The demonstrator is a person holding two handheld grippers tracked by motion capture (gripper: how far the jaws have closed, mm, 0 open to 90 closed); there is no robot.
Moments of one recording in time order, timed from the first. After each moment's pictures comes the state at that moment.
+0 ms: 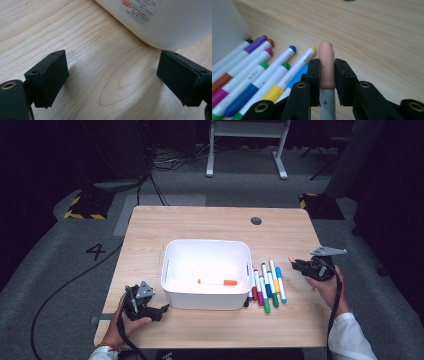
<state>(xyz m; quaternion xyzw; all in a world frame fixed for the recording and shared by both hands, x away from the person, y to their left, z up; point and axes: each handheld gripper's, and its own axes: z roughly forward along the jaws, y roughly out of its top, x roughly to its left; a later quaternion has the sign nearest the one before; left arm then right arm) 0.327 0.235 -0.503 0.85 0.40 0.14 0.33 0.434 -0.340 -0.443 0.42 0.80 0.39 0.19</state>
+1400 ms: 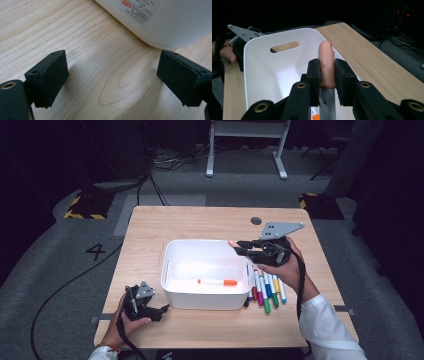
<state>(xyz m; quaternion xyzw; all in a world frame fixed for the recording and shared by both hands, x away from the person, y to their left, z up) 0.326 0.235 -0.503 0.85 0.40 0.14 0.33 0.400 -0.159 -0.306 0.17 0.84 0.48 0.15</state>
